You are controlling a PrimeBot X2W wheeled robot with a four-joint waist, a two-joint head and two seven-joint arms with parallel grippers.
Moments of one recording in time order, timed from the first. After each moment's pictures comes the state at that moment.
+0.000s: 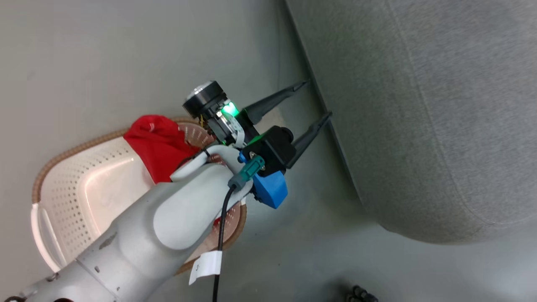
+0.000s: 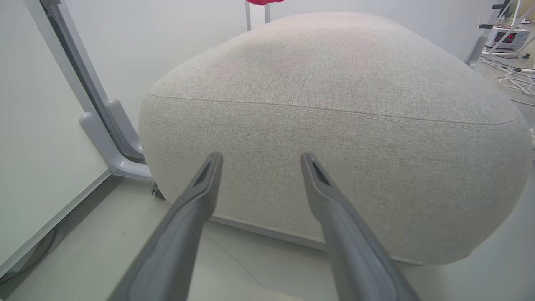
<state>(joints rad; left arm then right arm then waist) -0.89 0.21 -0.99 0.50 -0.24 -0.11 -0.26 -0.88 -0.43 -0.44 0.07 0.08 0.13 -0.26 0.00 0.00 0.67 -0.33</state>
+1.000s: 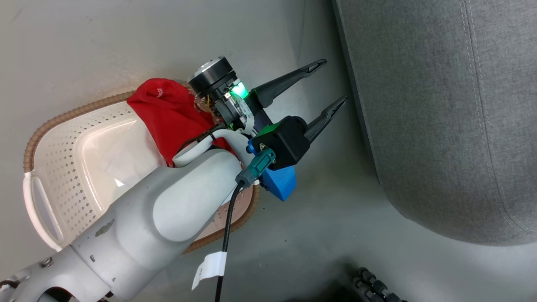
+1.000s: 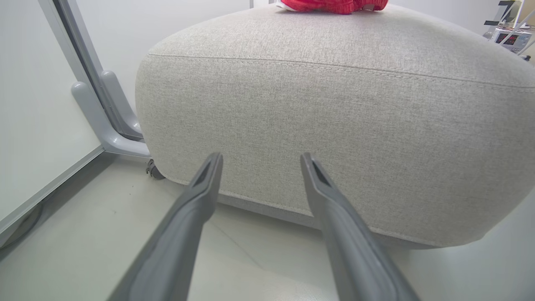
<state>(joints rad) -0.97 0.23 -1.03 0.43 -0.22 -0.10 -0.24 -0.84 -0.38 -0.55 0.61 0.05 0.13 -0.26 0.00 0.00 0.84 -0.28</state>
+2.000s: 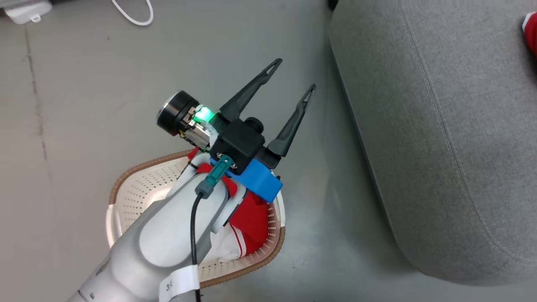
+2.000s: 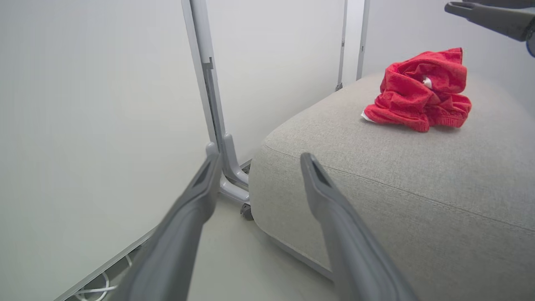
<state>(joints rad) -0.76 0.18 -0.80 0.36 -0.29 0.00 -0.26 -0.48 -0.25 -0.38 0.12 0.02 0.13 -0.26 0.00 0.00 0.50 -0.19</state>
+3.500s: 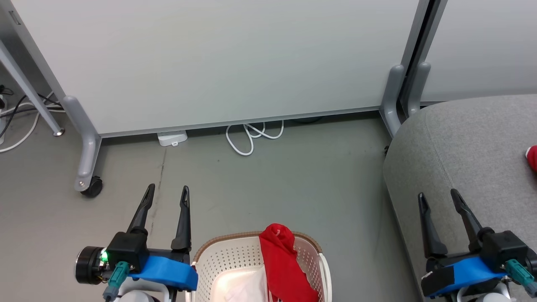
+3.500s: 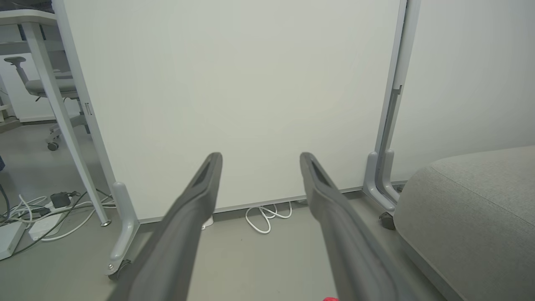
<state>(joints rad) -0.10 0.08 -0.14 0.25 -0.13 -0.07 -0.26 -0.07 -0.08 -0.05 0.21 0.07 0.13 -0.26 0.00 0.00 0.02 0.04</state>
